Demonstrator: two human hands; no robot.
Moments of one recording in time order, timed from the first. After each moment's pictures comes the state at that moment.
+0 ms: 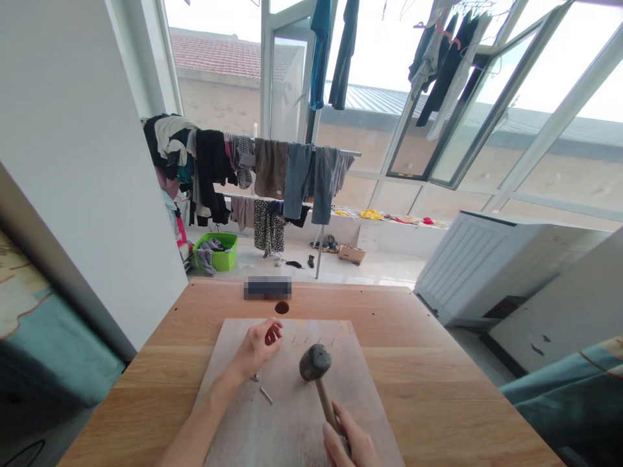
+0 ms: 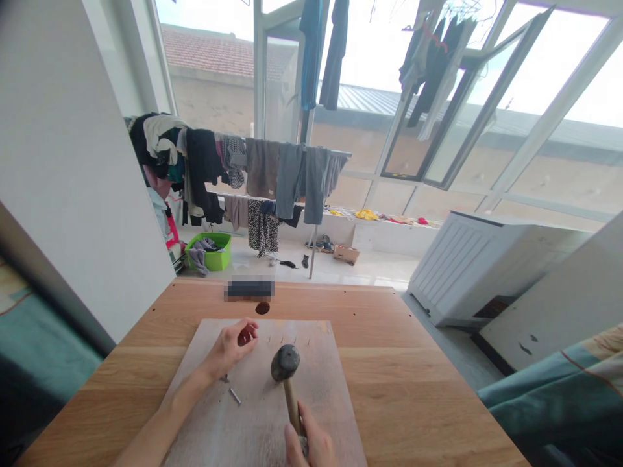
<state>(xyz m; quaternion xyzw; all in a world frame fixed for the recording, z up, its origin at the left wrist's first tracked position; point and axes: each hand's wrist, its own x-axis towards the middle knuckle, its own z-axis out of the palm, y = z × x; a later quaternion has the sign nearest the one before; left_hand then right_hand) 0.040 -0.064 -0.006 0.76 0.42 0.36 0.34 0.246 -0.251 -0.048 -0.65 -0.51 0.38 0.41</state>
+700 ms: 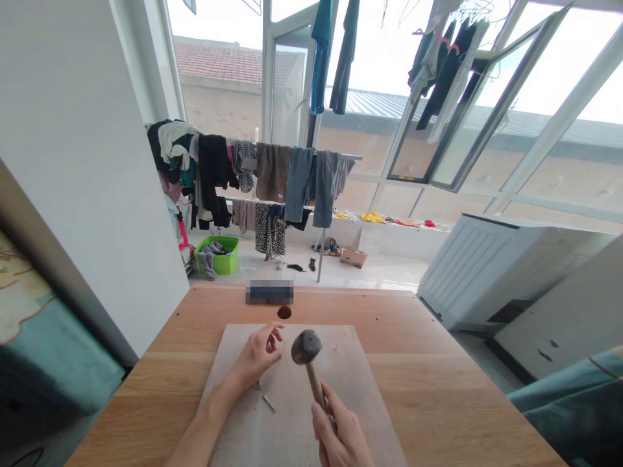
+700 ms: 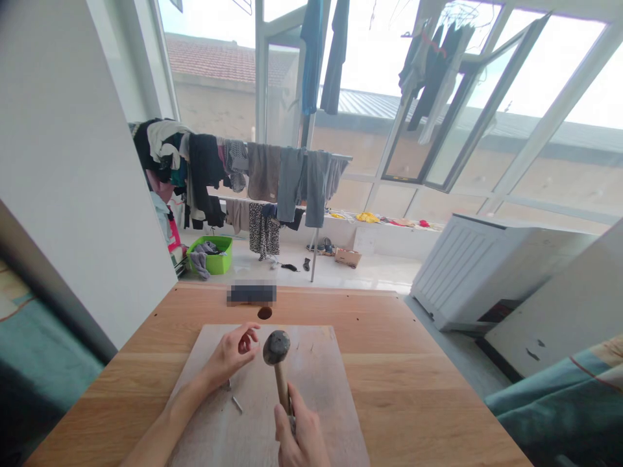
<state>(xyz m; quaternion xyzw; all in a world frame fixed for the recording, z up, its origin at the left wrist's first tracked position) 0.036 -0.063 -0.001 0.77 0.42 0.34 0.34 0.214 -0.220 -0.021 -0.63 -0.48 0.41 0.45</state>
